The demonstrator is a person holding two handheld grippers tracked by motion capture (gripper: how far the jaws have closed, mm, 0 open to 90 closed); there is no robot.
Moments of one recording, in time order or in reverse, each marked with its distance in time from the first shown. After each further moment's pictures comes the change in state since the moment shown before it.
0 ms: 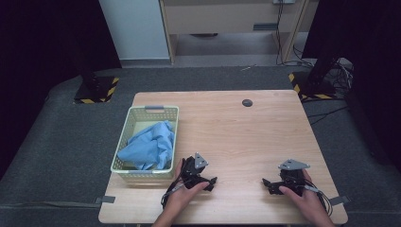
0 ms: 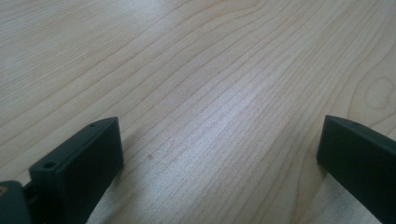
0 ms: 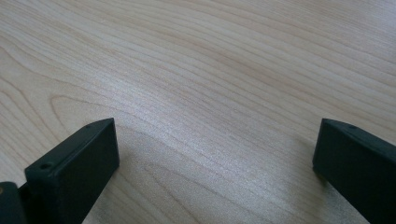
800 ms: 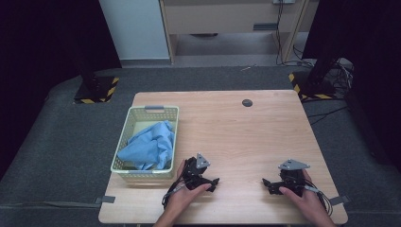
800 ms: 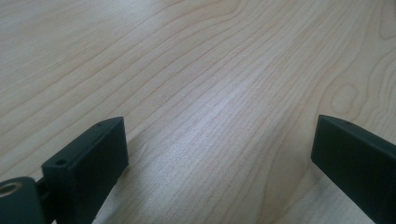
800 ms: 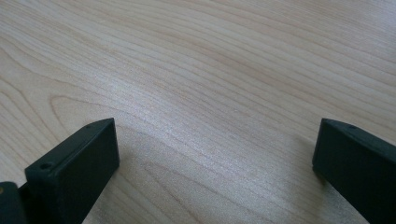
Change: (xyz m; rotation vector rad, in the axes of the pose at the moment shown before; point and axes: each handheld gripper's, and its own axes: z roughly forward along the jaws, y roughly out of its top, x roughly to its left) left arm -0.007 0.005 -0.003 0.003 -0.043 -0.010; right arm 0.000 0.000 0.000 0.000 -0.004 0.001
